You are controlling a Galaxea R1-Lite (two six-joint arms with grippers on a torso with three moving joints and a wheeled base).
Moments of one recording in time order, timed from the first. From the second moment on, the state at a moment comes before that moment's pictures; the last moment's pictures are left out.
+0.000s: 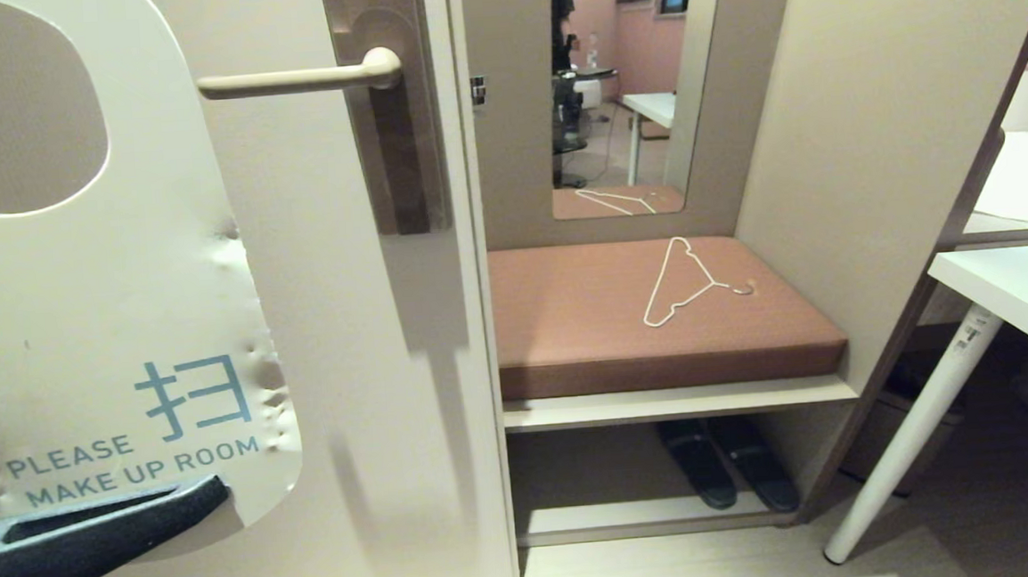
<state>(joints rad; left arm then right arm) -0.37 0.93 -0.48 -0.55 -0.85 -0.28 0.01 0.04 -0.08 0.13 0.01 0.01</state>
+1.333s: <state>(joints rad) 0.00 0.96 -0.55 -0.53 -0.60 -0.14 0.01 0.00 -0.05 0.12 0.00 -0.03</state>
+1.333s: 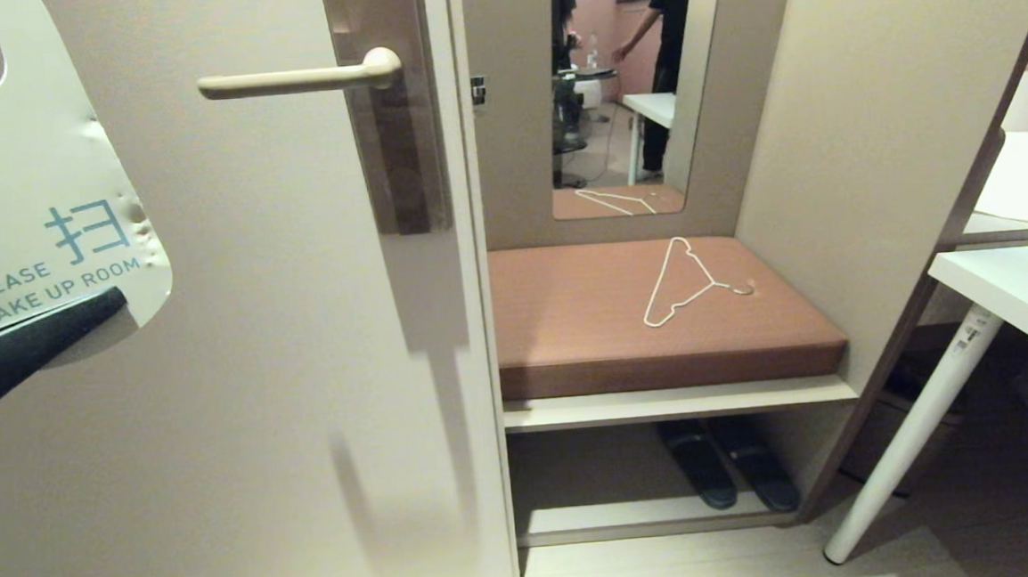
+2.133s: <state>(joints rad) -0.02 1.26 -0.82 -0.38 -0.21 0.08 0.01 0.00 -0.05 0.12 0.00 -0.03</state>
